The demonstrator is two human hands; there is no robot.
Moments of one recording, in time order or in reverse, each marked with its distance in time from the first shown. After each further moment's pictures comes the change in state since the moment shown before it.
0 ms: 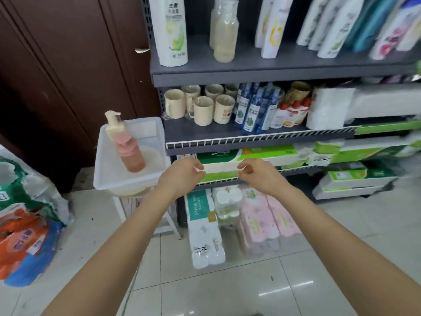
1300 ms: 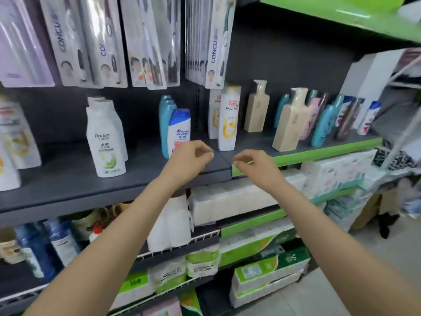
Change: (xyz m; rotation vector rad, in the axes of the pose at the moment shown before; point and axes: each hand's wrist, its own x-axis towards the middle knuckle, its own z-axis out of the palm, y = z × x) left_hand 0.320 0.606 0.134 -0.378 0.215 0.494; right_hand 0.127 0.401 -0.504 0.112 0.576 -0.120
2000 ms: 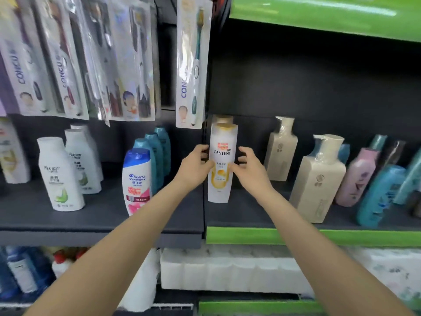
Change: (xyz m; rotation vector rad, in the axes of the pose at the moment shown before) left_hand 0.192 0.017 0.088 0.065 0.345 -0.185; right_hand 0.210 0.080 -0.030 0.364 -0.142 -0.153
